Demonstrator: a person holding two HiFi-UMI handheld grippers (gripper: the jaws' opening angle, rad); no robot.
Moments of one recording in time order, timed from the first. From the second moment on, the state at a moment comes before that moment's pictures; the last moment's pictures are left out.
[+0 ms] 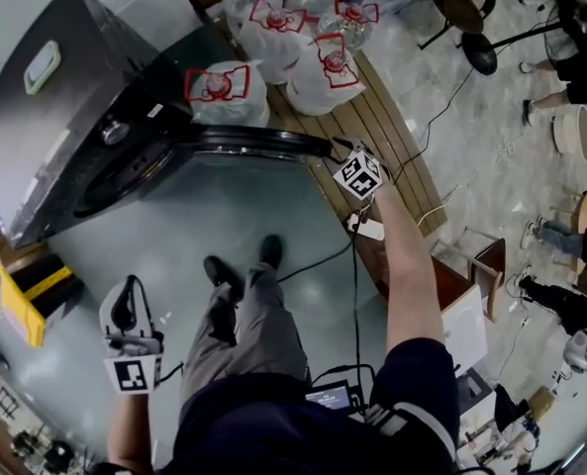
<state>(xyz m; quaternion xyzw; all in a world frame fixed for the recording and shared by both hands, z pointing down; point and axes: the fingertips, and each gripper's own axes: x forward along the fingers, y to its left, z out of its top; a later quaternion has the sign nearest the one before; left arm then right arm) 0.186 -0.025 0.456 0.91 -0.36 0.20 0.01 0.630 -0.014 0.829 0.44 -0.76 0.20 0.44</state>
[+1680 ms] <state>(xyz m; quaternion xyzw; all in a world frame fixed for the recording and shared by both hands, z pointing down) 0.155 -0.007 0.469 0.90 -0.39 0.20 0.01 0.564 0.048 0.850 0.46 -0.74 0.22 0.43</state>
